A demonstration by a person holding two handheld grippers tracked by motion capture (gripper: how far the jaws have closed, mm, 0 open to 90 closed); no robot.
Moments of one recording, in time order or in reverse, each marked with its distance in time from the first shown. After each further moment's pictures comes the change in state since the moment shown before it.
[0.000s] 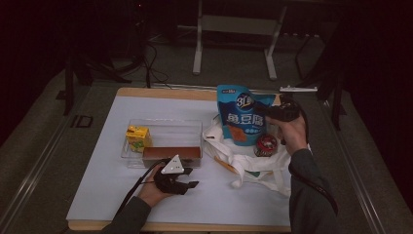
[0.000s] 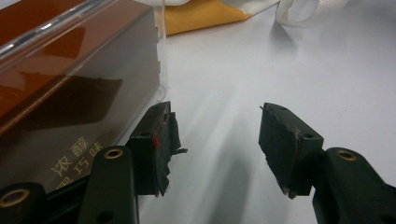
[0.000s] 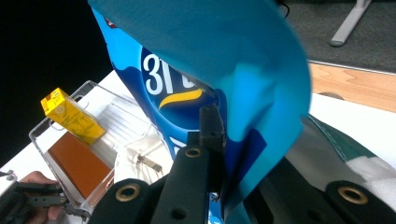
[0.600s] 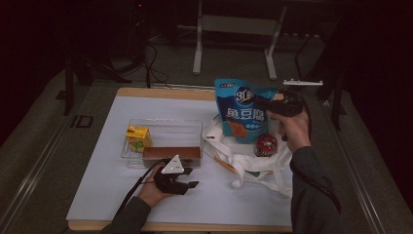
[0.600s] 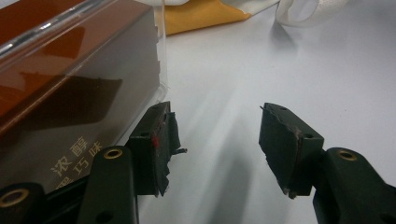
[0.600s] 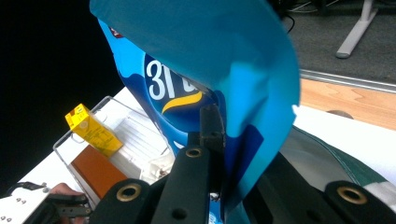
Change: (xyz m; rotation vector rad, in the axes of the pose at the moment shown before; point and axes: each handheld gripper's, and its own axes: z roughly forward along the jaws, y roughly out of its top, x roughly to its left) left arm 0.000 0.000 0.000 0.000 -0.002 -0.004; right arm 0.019 0.019 -0.016 -0.036 0.025 -0.003
